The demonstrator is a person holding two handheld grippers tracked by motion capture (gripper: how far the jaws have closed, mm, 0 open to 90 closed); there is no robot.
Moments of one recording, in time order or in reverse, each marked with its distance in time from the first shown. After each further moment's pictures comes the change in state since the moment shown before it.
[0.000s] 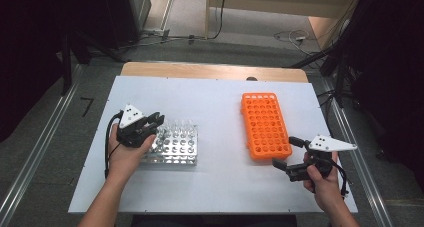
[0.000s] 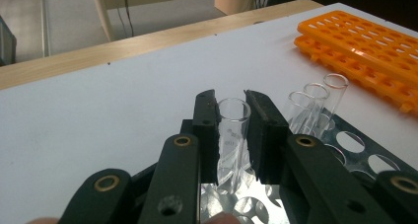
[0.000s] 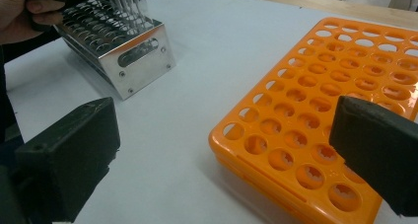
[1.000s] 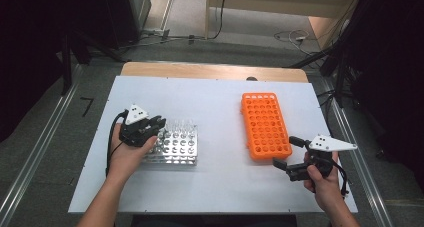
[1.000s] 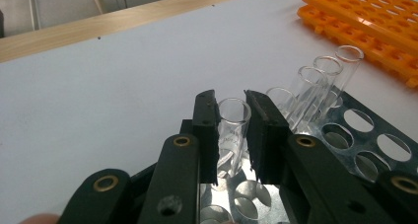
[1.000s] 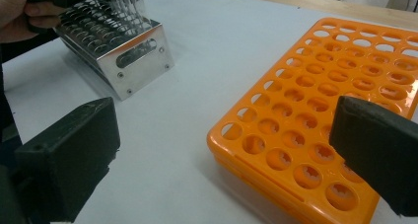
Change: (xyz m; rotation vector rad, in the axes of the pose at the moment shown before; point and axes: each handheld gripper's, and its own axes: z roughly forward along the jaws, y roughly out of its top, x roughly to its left) left arm 0.000 0.001 0.007 0.111 -0.013 0.009; right arm -0.001 0.000 0.000 0.000 -0.006 0.003
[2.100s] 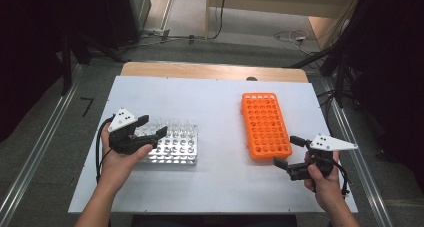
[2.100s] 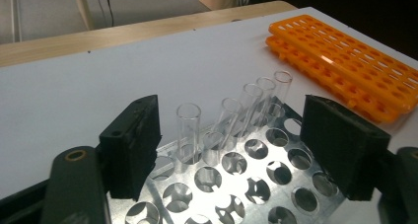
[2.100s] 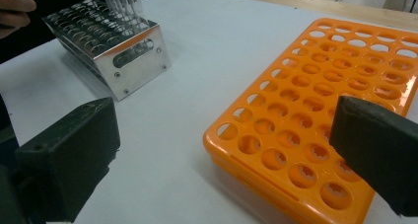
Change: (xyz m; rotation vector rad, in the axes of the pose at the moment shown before) left arm -0.010 0.000 -0.041 -0.094 -0.072 -0.059; right arm -0.002 0.000 -0.001 -0.001 -0.010 0.002
